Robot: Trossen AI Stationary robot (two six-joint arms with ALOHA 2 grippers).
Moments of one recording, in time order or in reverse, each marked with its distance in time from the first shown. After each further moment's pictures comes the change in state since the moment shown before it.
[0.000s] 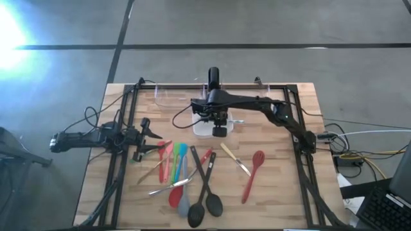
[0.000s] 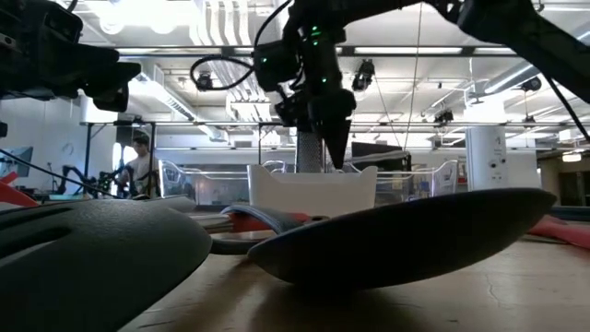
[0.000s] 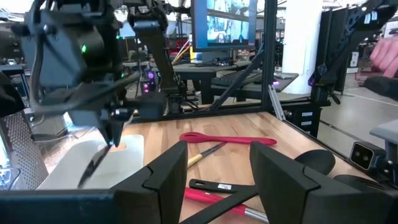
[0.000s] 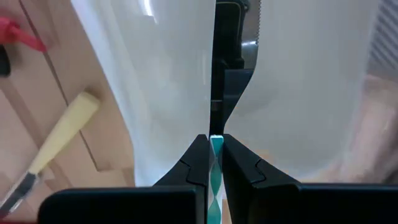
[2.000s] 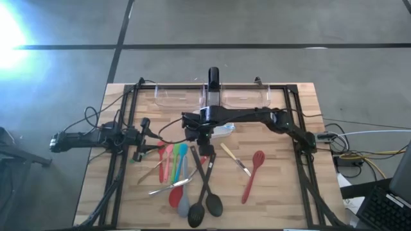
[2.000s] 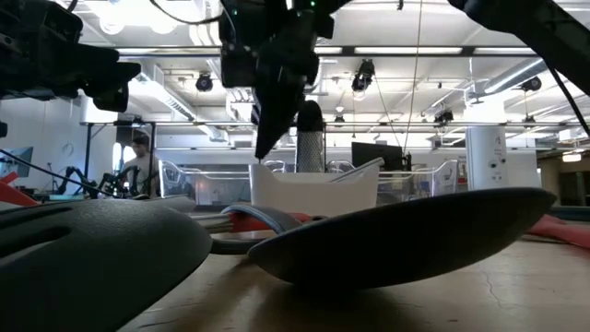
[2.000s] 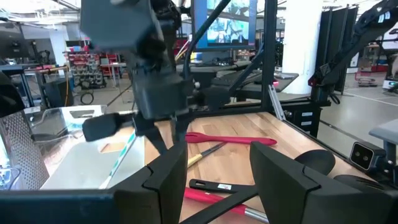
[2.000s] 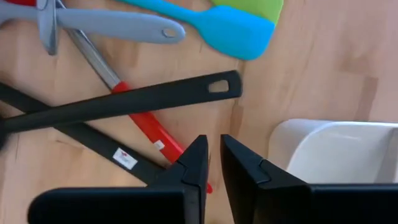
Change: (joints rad) left arm 0.000 0.000 0.000 0.000 0.000 0.000; right arm 0.144 -0.018 -0.050 0.428 -0.323 -0.095
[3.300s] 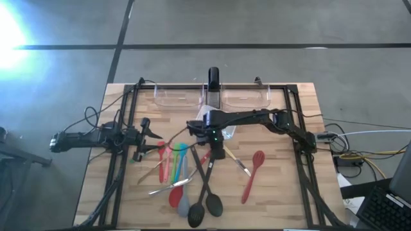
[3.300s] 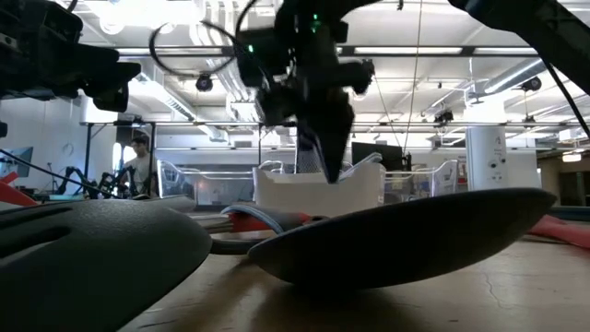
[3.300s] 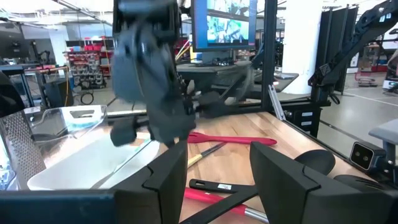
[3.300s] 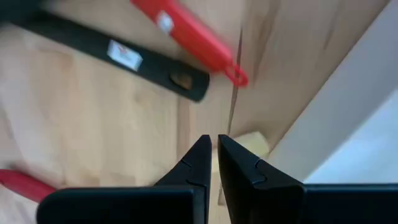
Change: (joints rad) left arm 0.000 0.000 0.000 0.000 0.000 0.000; right arm 0.018 -0.006 -0.106 -0.265 0.026 0.095
